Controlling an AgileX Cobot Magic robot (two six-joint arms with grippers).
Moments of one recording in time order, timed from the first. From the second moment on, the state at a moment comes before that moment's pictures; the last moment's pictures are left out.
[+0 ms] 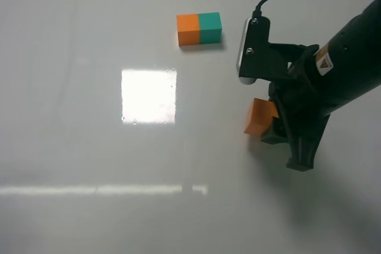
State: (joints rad) left arm 0.08 0.00 -0.50 -0.13 1.05 0.02; right arm 0.77 1.34 -1.25 -0.35 0.96 -0.58
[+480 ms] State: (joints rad) left arm 0.08 0.00 -0.50 -0.13 1.05 0.02; right arm 0.90 1.60 -1.52 -0.43 0.96 -0.64
